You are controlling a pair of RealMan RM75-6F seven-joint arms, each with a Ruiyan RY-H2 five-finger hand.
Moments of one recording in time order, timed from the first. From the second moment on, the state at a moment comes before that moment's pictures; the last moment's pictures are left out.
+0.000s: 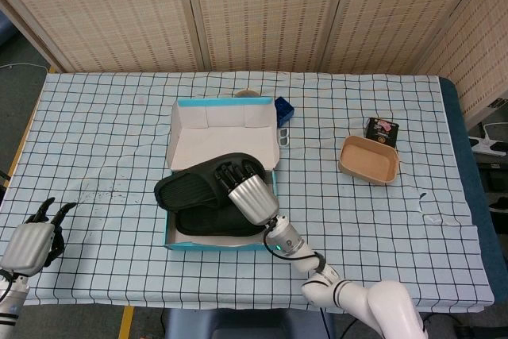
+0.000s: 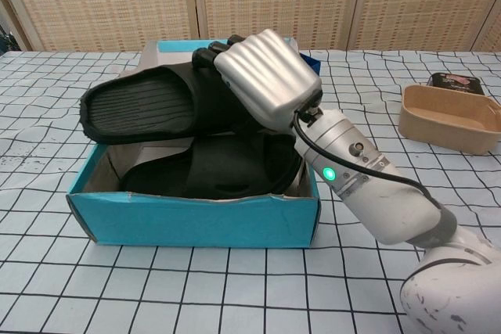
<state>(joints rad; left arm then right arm) -0.18 -1.12 -0.01 -1.56 1.43 1.31 0.09 0.86 -2.21 0.25 -0.63 -1.70 1.39 -0.34</state>
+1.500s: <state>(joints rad) -0.18 -1.13 -0.01 -1.56 1.43 1.30 0.09 0.74 -2.10 0.19 -0.87 -1.47 1.12 -0.42</state>
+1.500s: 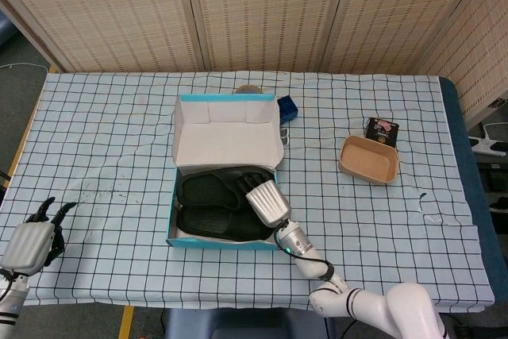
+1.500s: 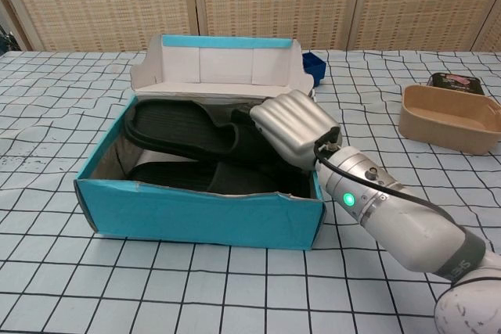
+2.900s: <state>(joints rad) -0.19 -1.13 -0.01 -1.55 1.42 1.28 0.10 0.75 -1.96 0.23 -1.39 -1.47 1.16 -0.34</state>
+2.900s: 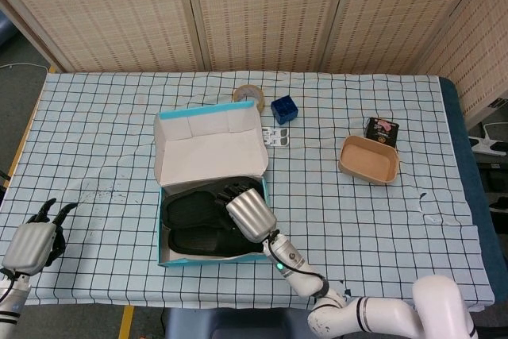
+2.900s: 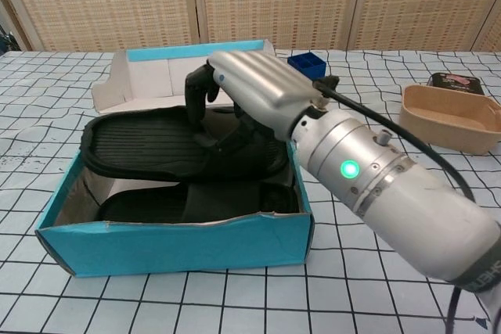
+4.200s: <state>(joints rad) -0.18 -1.11 -0.01 -1.56 1.44 1.30 0.03 1.05 -2.27 0.18 -0.76 -1.36 1.02 -0.09</state>
